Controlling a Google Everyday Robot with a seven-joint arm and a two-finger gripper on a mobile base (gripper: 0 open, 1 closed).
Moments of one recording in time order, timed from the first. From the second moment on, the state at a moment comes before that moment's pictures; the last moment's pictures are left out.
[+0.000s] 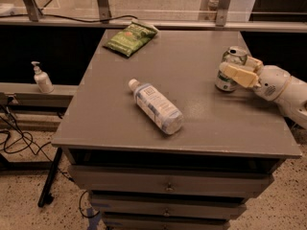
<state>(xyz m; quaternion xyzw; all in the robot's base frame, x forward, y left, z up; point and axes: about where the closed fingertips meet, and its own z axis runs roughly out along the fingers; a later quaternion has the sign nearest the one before) 0.648 -0.236 0.893 -0.27 0.58 0.39 0.67</state>
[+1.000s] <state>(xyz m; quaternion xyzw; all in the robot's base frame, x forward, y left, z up) 0.645 -0.289 0.902 -0.25 0.64 0.34 0.65</state>
